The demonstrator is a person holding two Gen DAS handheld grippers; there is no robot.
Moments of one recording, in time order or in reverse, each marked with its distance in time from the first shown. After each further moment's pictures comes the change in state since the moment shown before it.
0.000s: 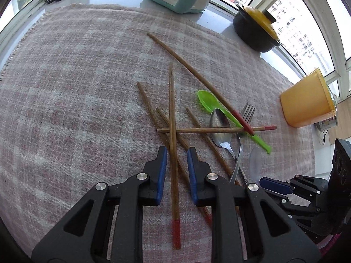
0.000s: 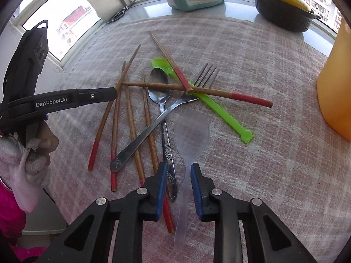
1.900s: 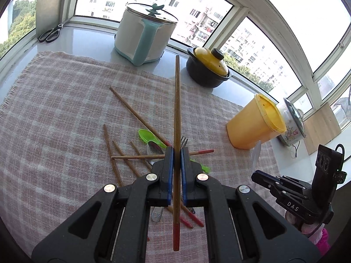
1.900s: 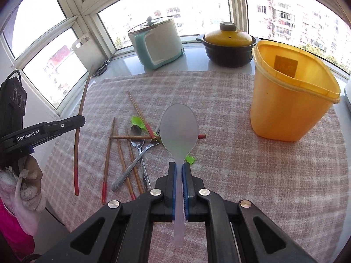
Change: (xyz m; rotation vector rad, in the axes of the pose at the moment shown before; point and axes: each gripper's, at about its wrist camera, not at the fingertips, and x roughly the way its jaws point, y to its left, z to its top) left arm -0.095 -0.066 -0.003 0.046 -0.245 -0.156; right arm -0.113 -0.035 -0.019 0.131 -0.293 -0.086
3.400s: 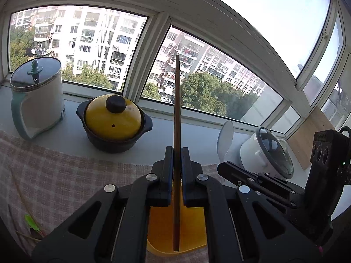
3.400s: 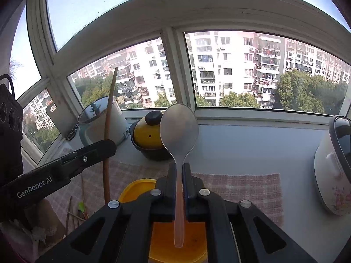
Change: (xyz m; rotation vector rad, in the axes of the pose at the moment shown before) left arm 0.135 -0.239 0.112 0.126 -0.176 -0.084; right arm -0.064 -0.174 0.156 0.009 -0.267 -0.072
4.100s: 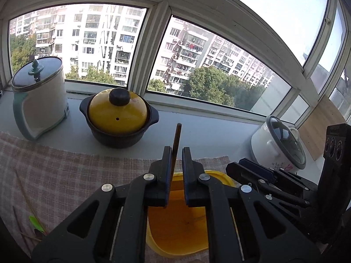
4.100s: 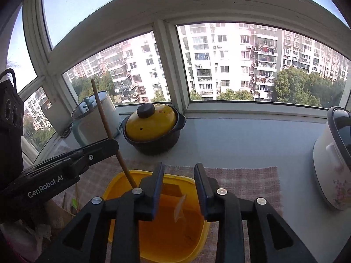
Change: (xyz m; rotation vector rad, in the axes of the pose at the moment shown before) left arm 0.010 -0.001 -0.013 0.053 0.032 0.061; right arm 0.005 -0.011 -0.011 0.018 0.012 -0.018
